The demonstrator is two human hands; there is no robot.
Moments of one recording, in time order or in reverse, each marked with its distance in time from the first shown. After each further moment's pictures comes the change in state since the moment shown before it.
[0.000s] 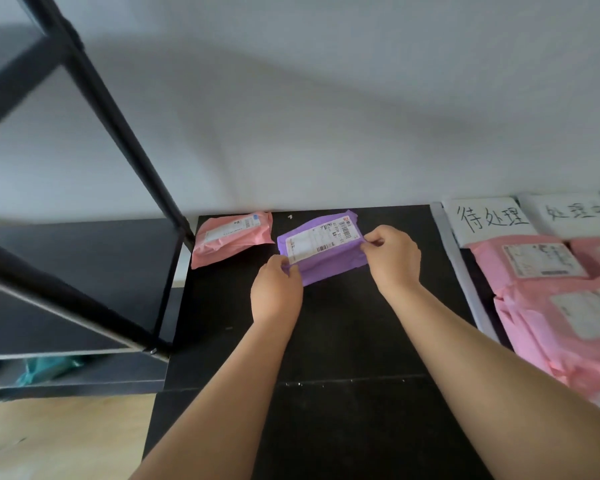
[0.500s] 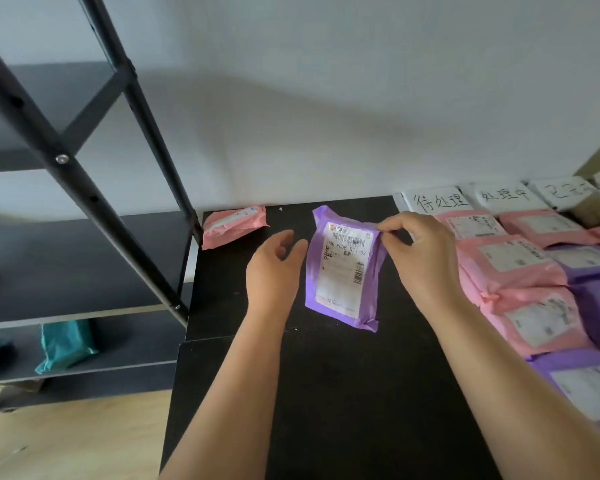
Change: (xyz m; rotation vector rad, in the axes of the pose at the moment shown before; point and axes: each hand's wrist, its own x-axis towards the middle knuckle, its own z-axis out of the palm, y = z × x) left_hand -0.147 0.005 -0.087 -0.345 -0.008 0.205; right_hand -0.176 -0.023 -0.142 0.116 0.240 -0.387
